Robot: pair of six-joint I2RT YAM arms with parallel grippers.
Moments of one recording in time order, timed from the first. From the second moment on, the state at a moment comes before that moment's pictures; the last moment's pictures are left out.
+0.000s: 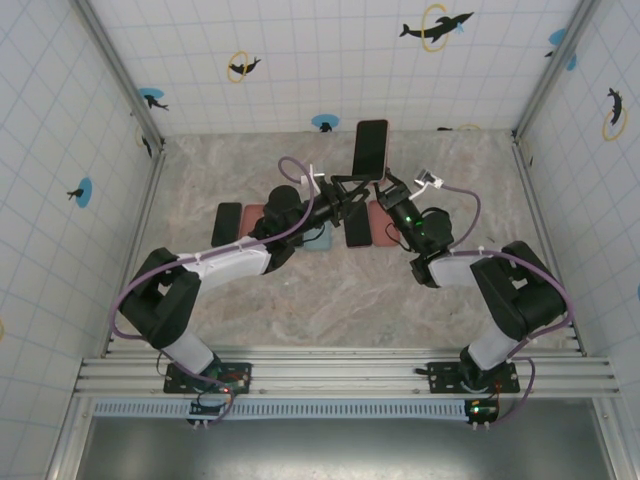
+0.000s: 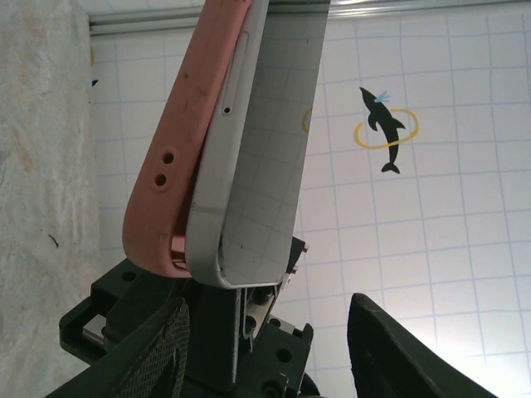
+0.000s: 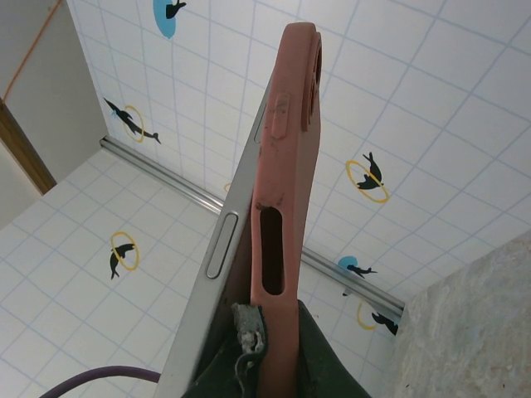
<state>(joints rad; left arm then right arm) -0.74 1.62 0.92 0.80 0.39 -1.53 0.52 1.63 0.59 1.41 -0.06 1.18</state>
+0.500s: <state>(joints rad) -0.75 1.65 0.93 0.85 0.35 -1.57 0.52 1.63 0.59 1.41 -0.09 1.16</state>
